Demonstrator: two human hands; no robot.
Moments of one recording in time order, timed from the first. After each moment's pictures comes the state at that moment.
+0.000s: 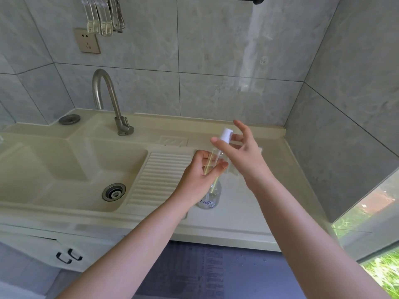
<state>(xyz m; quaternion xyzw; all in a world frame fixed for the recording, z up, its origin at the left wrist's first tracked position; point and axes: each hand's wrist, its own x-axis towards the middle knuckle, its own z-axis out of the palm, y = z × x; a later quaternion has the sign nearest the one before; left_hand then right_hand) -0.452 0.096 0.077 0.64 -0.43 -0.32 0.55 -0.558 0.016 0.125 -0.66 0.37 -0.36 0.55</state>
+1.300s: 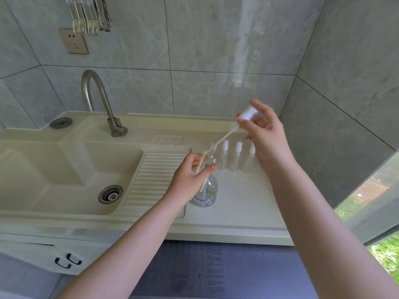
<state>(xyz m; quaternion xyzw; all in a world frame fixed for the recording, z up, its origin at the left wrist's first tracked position) -0.442 0.093 0.060 0.66 -0.41 -0.31 0.55 -0.583 -0.016 0.144 -0.60 0.37 -0.48 0.52</state>
